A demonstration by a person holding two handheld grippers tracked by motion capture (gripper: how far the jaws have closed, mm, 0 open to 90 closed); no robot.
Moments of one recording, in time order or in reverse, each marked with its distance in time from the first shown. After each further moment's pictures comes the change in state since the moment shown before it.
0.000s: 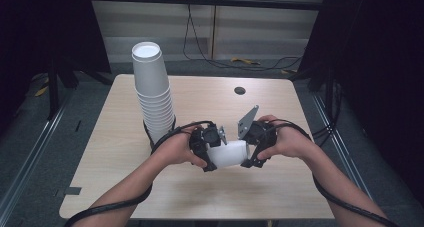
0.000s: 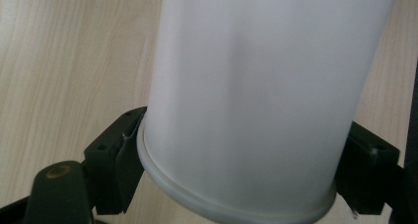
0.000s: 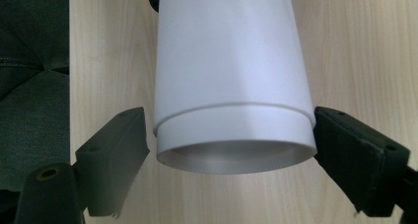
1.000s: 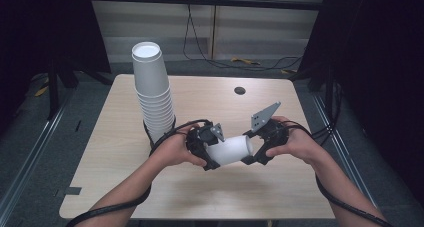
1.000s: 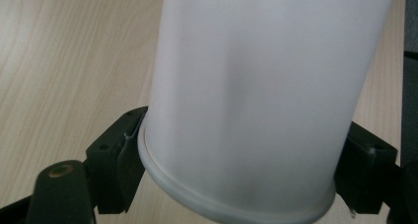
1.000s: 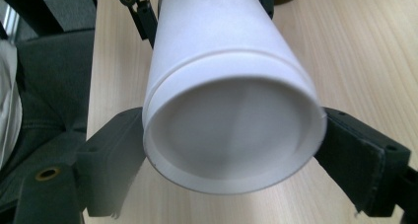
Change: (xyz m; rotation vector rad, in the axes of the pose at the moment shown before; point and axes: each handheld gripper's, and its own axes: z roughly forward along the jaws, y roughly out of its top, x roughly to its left) left arm 0.000 -0.008 -0.002 -0.124 -0.005 -0.028; right arm -0.008 -0.031 -0.005 -0.277 0.035 0.097
